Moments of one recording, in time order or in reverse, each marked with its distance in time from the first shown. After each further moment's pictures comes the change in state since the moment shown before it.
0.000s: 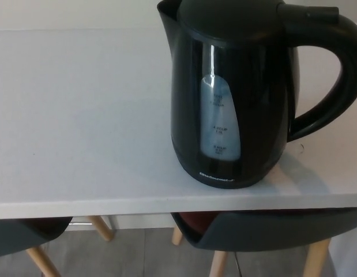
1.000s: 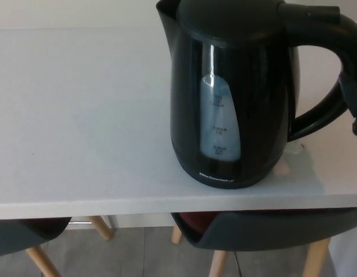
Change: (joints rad) left_arm 0.007 0.000 0.014 0.012 -0.013 -0.102 -0.011; right_arm -0.305 0.246 0.213 0.005 -0.262 0.491 -0.163
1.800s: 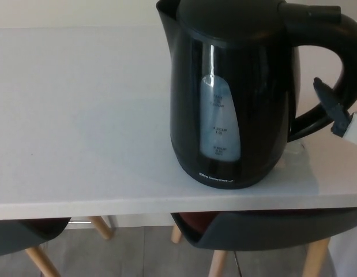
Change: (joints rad) left_arm 0.001 0.025 -0.027 0.013 -0.014 -0.045 -0.009; right_arm -0.019 -0.026 0.115 0.007 -0.136 0.097 0.035
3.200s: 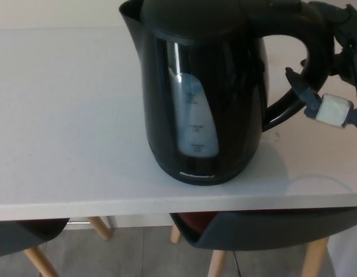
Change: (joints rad) left_arm 0.035 0.001 -0.017 -0.015 -0.011 -0.039 -0.013; right_arm -0.141 -0.061 0.076 0.119 -0.023 -0.039 0.135
